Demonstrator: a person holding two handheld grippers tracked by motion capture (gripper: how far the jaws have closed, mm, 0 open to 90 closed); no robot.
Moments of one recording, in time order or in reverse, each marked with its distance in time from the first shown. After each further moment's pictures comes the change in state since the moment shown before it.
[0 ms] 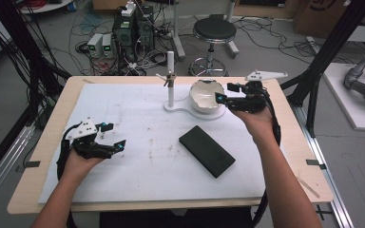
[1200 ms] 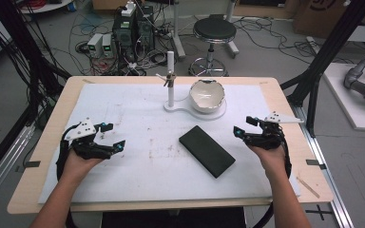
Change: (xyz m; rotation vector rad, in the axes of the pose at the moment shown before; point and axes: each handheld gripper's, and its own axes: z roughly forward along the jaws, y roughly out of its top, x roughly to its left) left arm 0.000 -0.001 -0.002 -0.016 -0.013 0.000; right arm -0.019 -0.124 -0.030 -0.036 -0.049 0.109
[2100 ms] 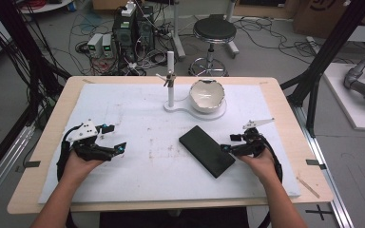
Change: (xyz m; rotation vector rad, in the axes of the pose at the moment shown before) left arm -0.004 -0.001 0.001 0.018 -0.010 0.012; right arm 0.000 -0.031 0.047 0.353 0.168 0.026
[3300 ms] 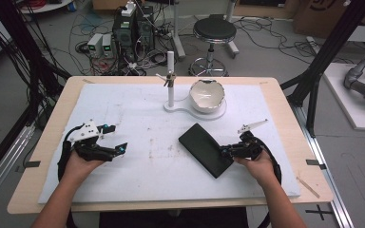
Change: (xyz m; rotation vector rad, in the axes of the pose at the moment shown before) left arm -0.002 0.001 0.002 0.007 -0.004 0.006; right arm 0.011 -0.001 0.005 0.103 0.091 -0.010
